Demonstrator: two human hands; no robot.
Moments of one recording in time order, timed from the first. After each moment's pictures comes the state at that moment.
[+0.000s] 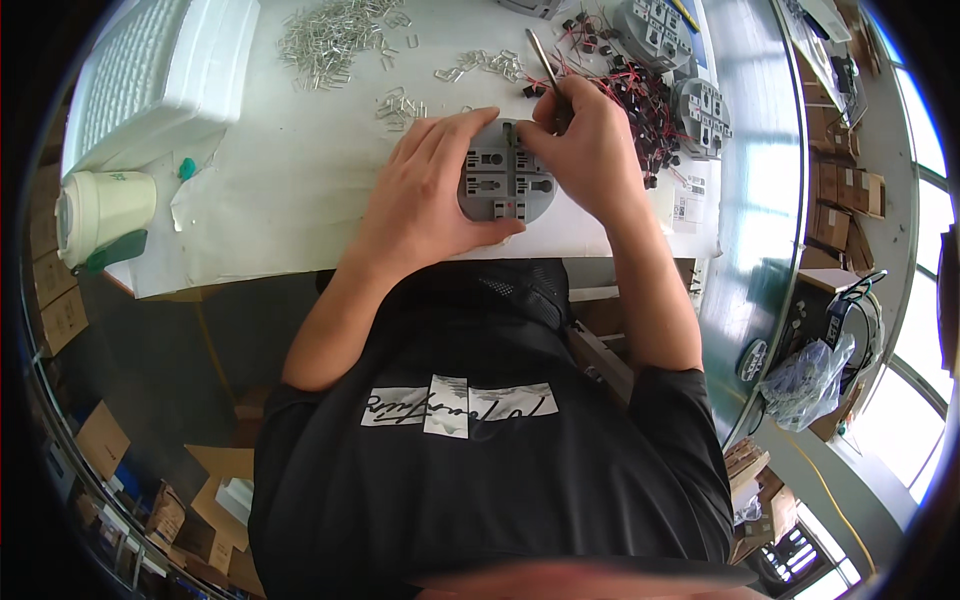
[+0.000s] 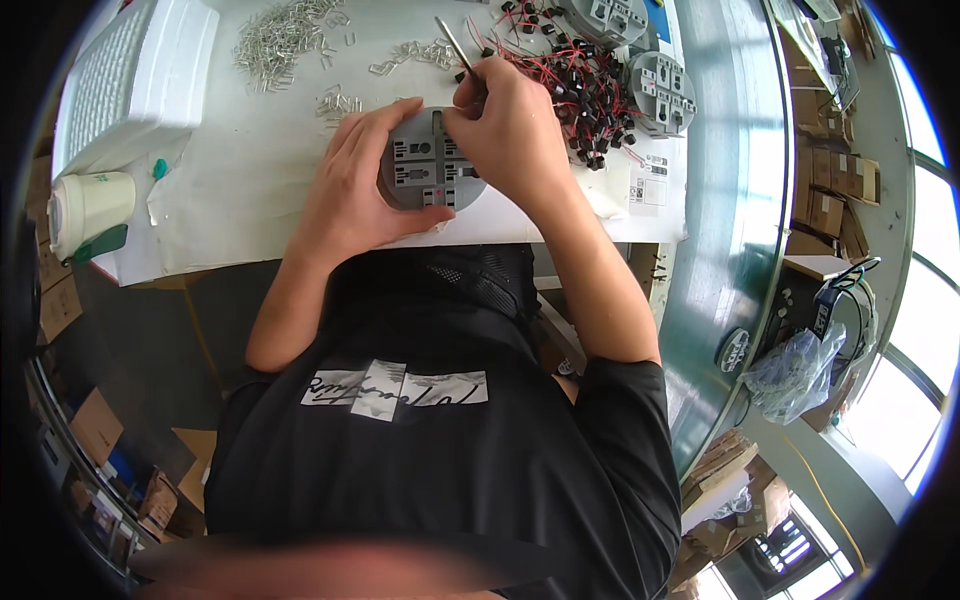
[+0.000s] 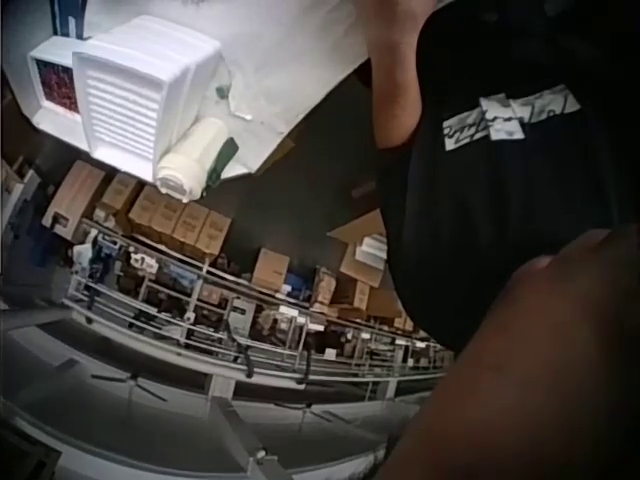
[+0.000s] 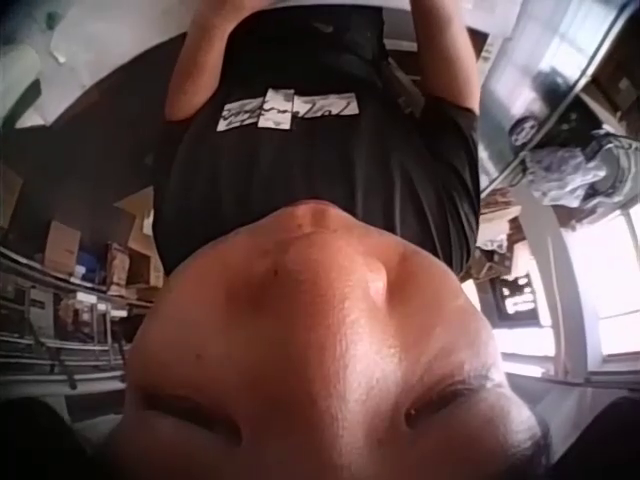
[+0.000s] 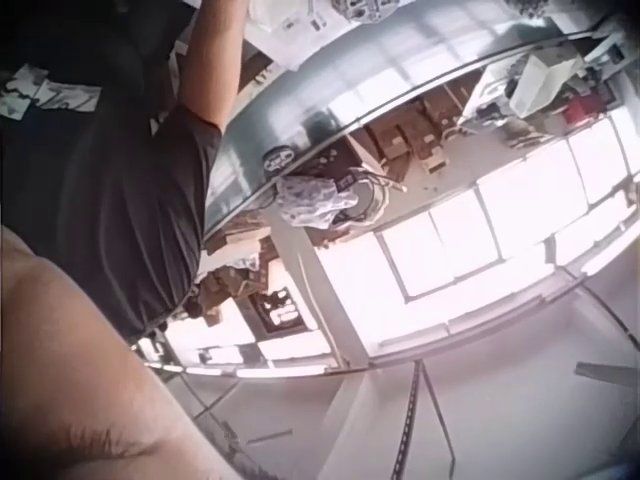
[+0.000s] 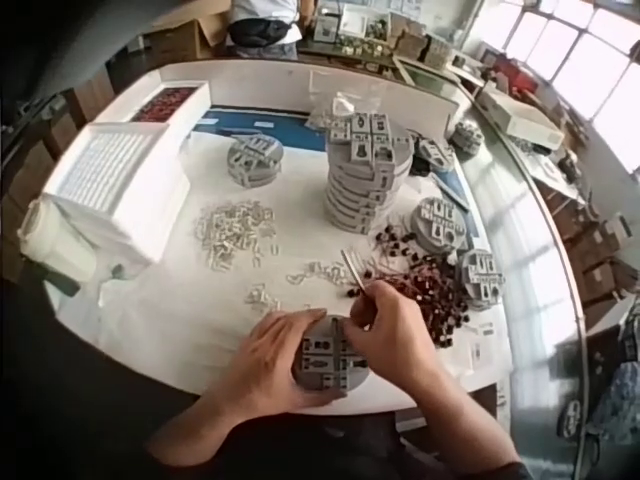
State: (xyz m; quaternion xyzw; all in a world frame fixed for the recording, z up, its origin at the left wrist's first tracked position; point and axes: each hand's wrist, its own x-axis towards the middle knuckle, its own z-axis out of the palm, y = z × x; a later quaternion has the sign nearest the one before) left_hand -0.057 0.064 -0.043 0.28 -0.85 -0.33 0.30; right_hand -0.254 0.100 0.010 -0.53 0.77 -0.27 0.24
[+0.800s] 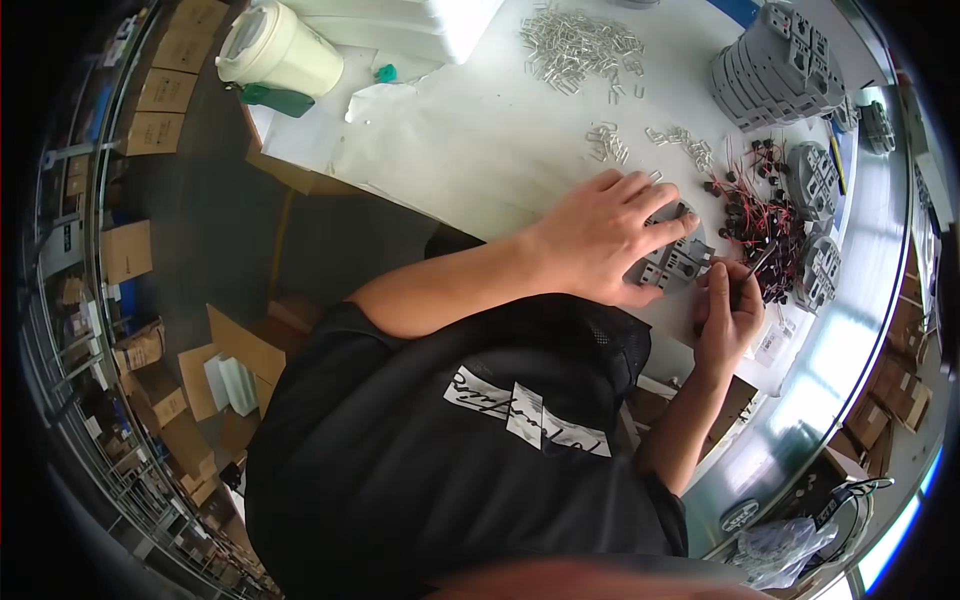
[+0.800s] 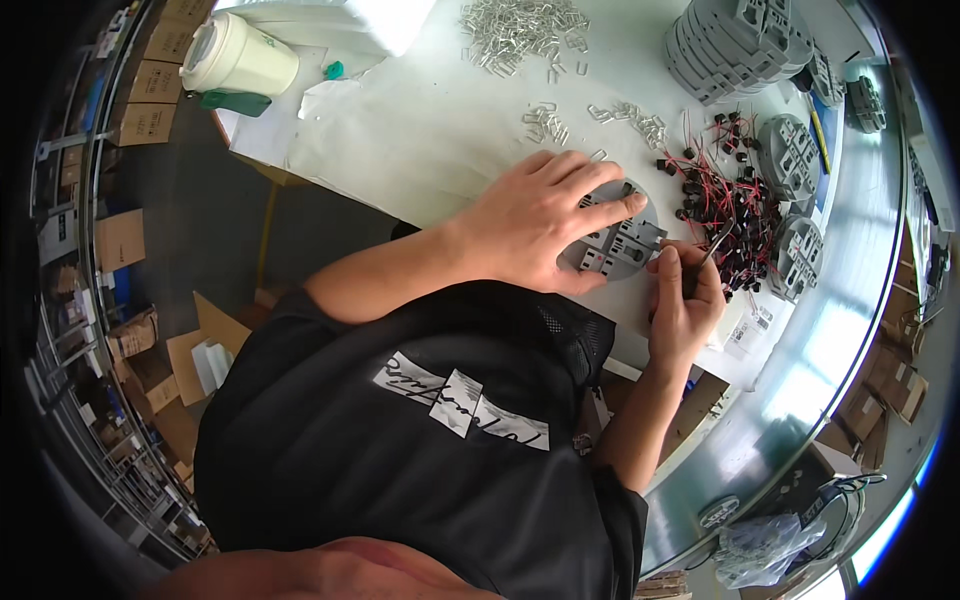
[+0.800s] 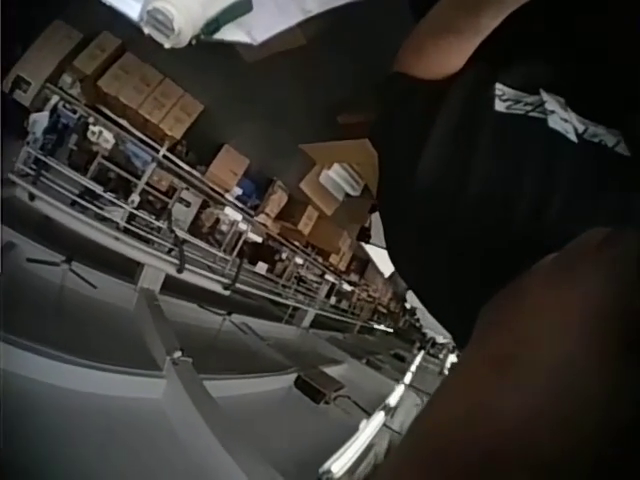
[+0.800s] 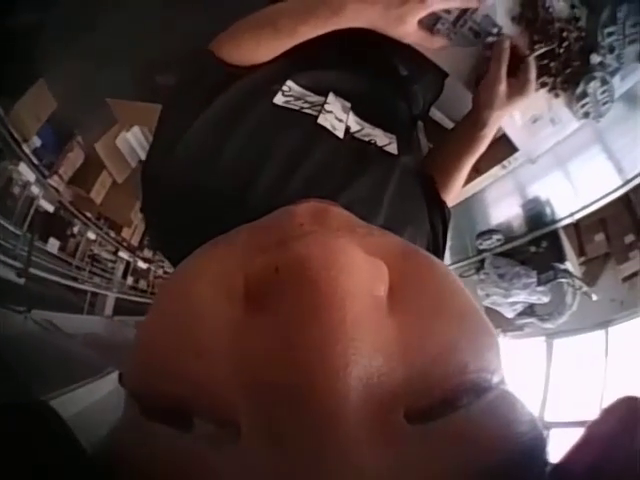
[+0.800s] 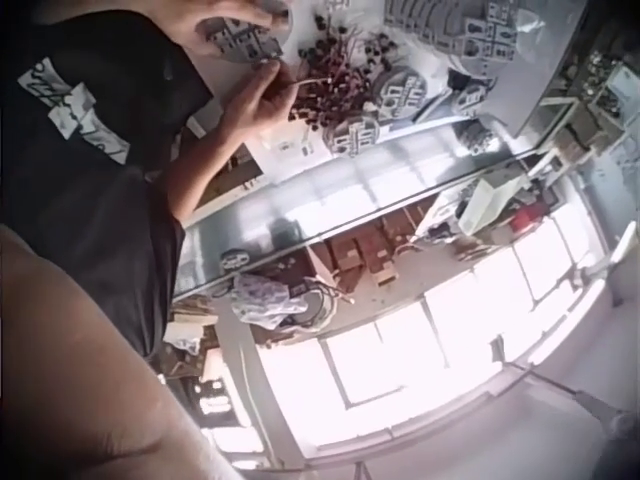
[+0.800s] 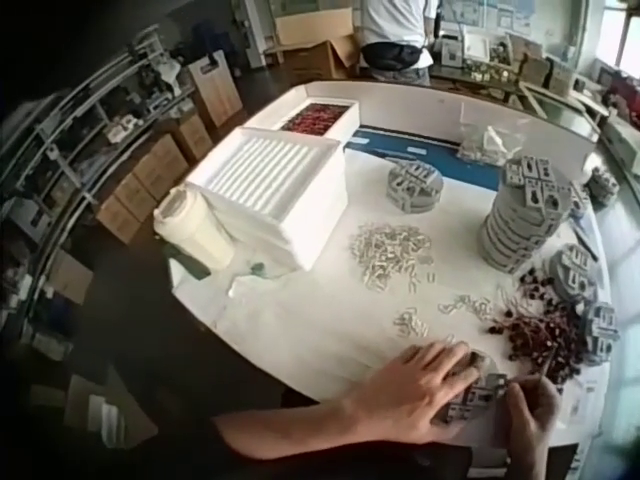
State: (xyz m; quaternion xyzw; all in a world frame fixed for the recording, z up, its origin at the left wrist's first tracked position) left_hand -0.051 0.072 -0.037 0.26 -0.92 -0.21 0.23; right_hand -0.268 0.179 -0.041 -0.37 0.67 -0.53 0.37
